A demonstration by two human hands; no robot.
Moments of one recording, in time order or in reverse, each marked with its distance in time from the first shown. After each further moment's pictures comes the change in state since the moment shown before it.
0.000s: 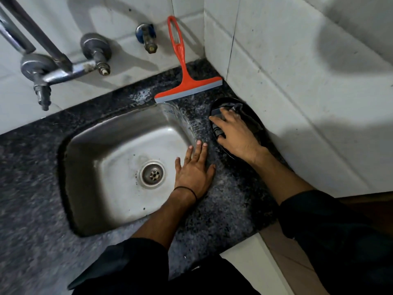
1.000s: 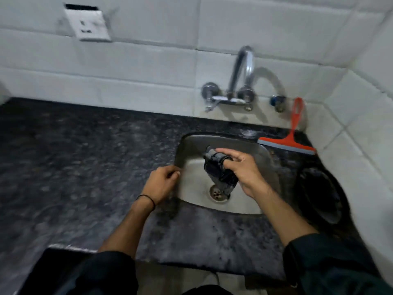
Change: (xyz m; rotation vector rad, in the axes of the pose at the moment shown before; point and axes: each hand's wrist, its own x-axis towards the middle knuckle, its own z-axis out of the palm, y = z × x) left_hand -0.210 -0.219 -0.104 -0.551 0.538 -0.336; right_hand -0.056 -0.263 -0.008 1.149 -0.157 -0.078
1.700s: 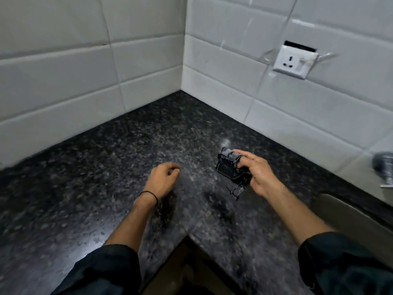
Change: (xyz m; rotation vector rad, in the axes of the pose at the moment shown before) left_hand -0.140 -0.240 -0.283 -0.120 0.516 -0.490; right_hand 0.019 -0.070 0.408 0.028 -0.436 0.200
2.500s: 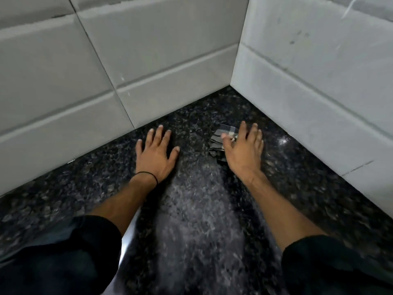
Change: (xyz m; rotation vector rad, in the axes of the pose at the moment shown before) left_hand 0.343 -0.095 -0.053 0.637 0.211 -0.141; right_hand 0.391 -0.002 0.215 -1.173 0.006 -0.429
